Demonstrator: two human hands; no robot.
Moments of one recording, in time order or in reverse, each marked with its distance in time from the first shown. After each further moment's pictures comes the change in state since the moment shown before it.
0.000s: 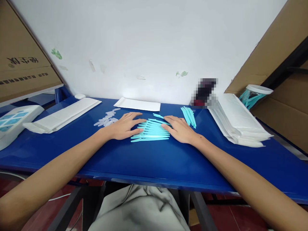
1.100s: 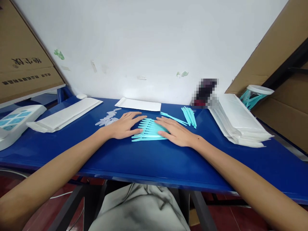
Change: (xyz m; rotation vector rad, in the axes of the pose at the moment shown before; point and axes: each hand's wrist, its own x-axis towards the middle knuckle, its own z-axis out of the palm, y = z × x) left_hand -0.003 -0.003 -0.001 -0.009 0.010 -0.015; right_hand -0.007 -0.011 -0.003 0.121 -0.077 -0.263
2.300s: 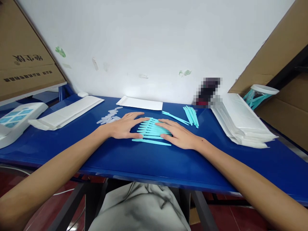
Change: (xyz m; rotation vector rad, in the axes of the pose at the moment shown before) left_hand -0.005 0.006 -0.012 -0.079 -0.166 -0.015; right_hand -0.006 -0.004 0.002 0.056 -0.026 0.012
